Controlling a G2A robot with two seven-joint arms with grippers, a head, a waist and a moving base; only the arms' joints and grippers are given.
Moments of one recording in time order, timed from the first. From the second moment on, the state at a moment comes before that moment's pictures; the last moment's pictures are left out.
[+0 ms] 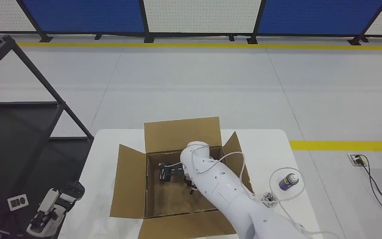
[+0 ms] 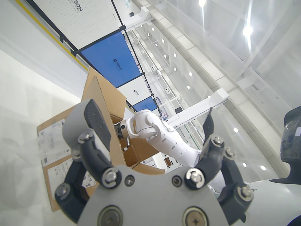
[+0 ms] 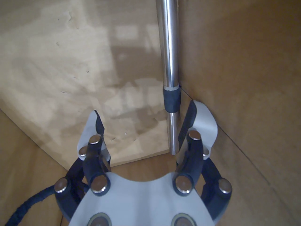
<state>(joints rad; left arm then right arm) 1.69 -1.19 -2.01 -1.92 -0.43 -0.54 -0.58 -0.05 -1.93 0.26 -0.16 -1.18 -0.76 0.69</state>
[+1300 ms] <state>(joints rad) 1.69 -1.19 -2.01 -1.92 -0.43 -0.54 -0.58 -0.06 -1.93 0.29 -0.17 -1.16 -0.81 0.72</state>
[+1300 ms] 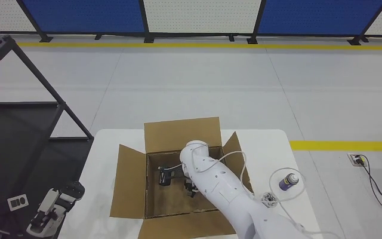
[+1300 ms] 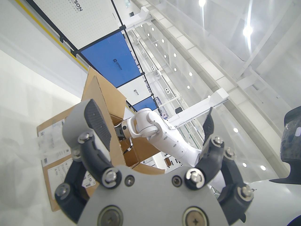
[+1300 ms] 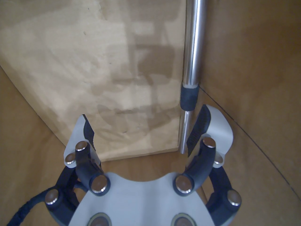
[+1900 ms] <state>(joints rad) 1.69 -1.19 -2.01 -1.92 -0.43 -0.54 -0.58 -0.06 -1.91 0.33 -0.15 -1.12 -0.83 0.70</state>
